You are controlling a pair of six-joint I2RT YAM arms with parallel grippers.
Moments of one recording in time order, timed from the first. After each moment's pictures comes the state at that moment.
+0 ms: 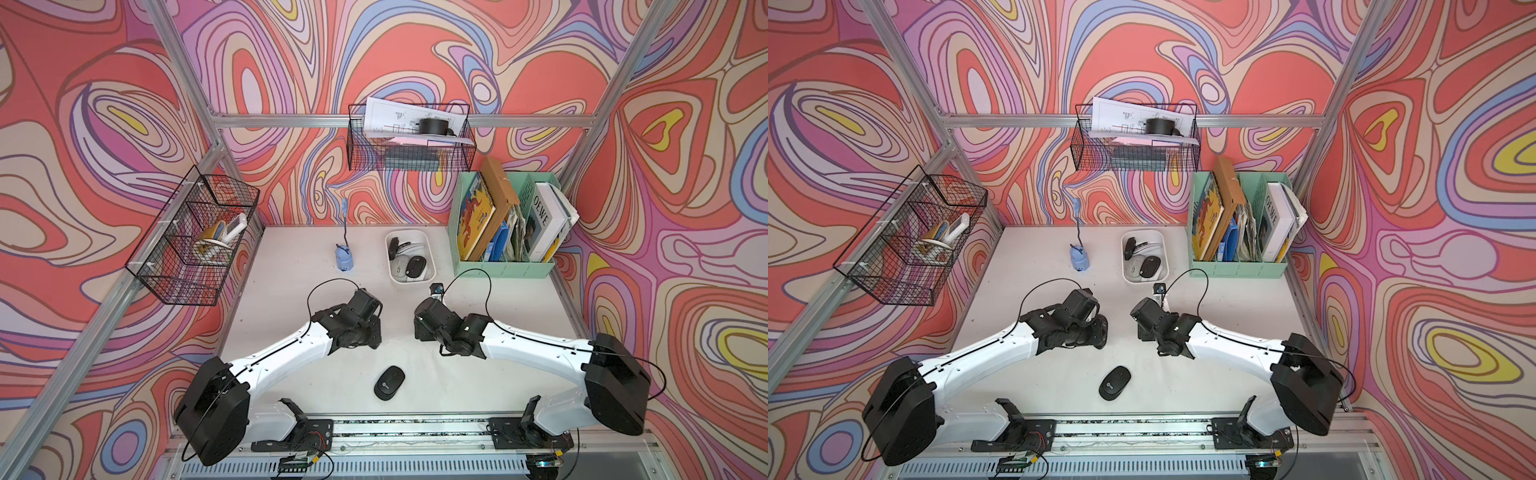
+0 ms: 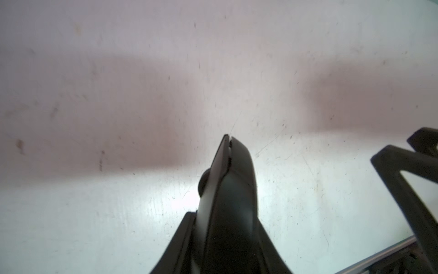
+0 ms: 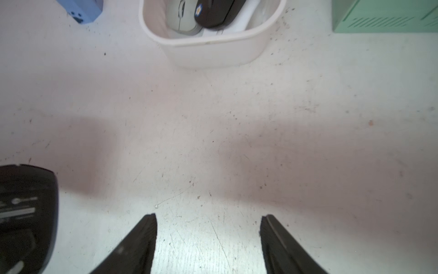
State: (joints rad) left arm -0.69 1.31 0.90 -0.61 -0.05 -0.68; right arm 0.90 1.42 0.91 -0.44 0.42 0.73
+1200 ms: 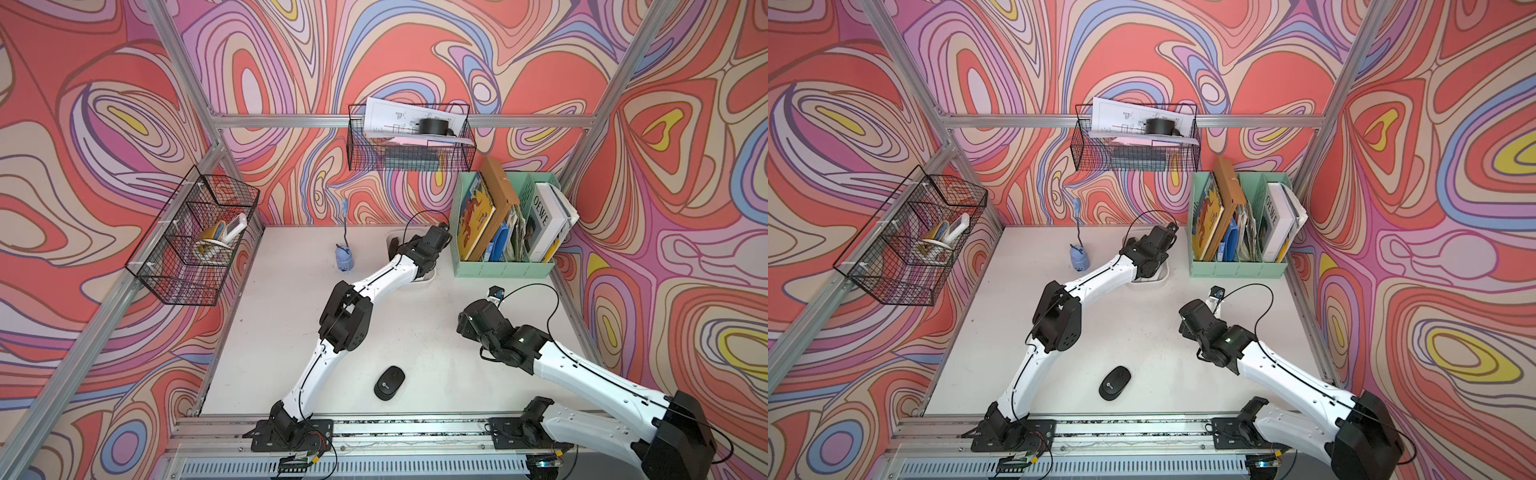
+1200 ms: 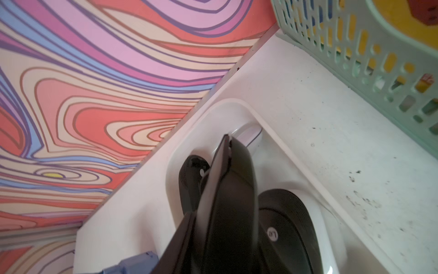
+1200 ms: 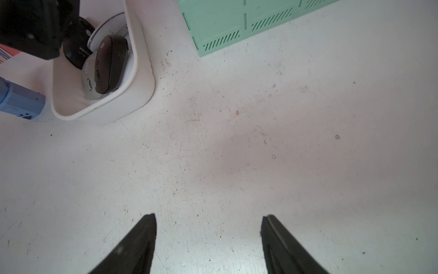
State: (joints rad) left arm -0.72 2.45 2.19 -0.43 -0.60 0.34; right arm 0.69 1.05 0.68 -0.55 0.44 0.87
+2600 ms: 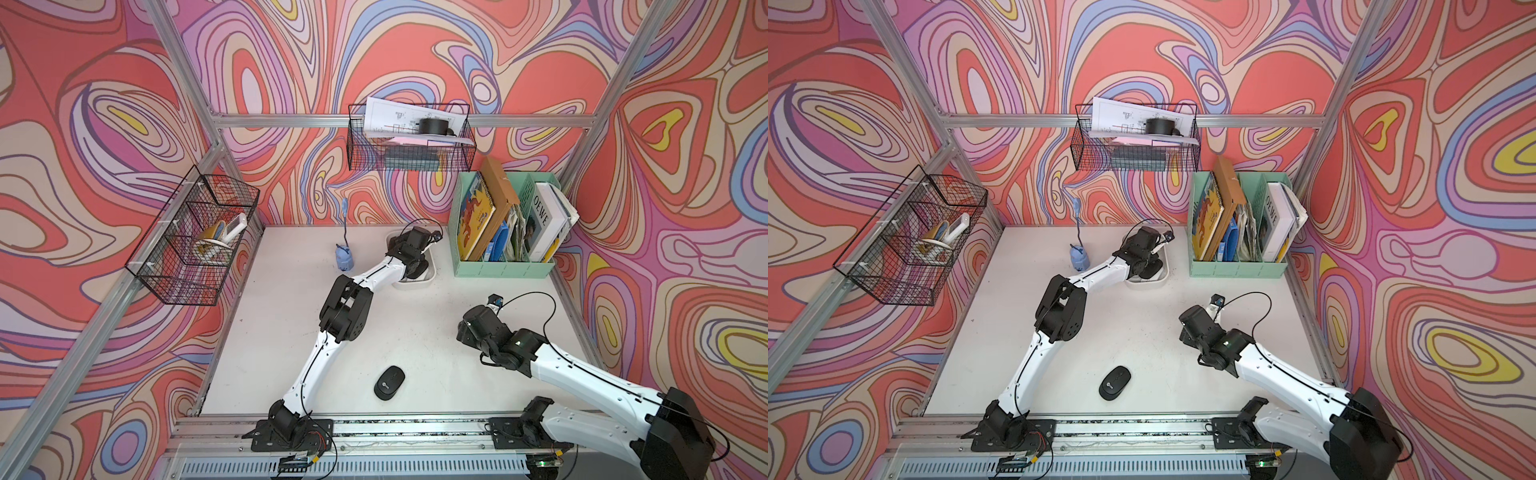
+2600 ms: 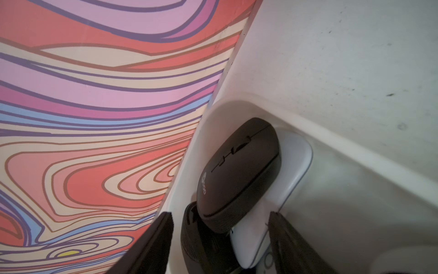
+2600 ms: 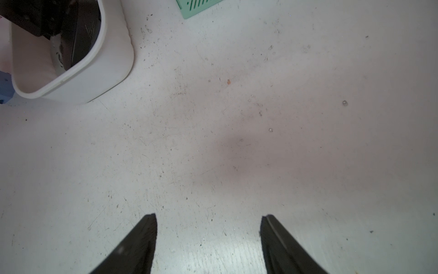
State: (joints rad) left arm -0.61 2.52 2.09 -0.17 -0.45 0.71; right arm 0.69 1.07 0.63 -0.55 0.38 0.93
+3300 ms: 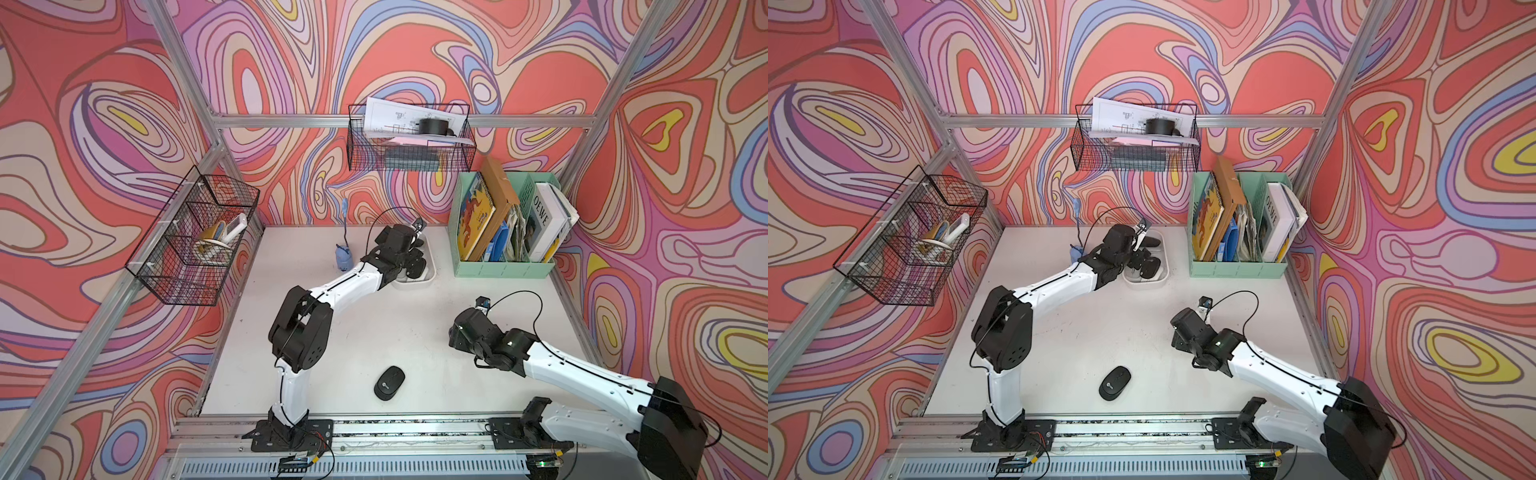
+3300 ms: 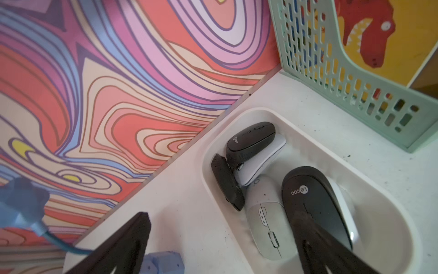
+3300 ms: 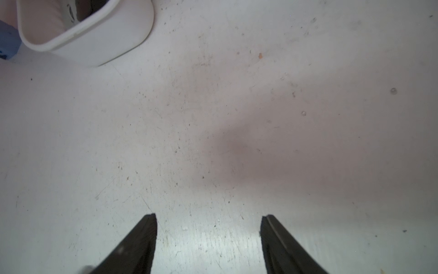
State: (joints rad) left arm -0.62 1.92 1.52 -0.08 -0.37 0.29; right arm 0.79 1.14 0.65 -0.55 0.33 0.90
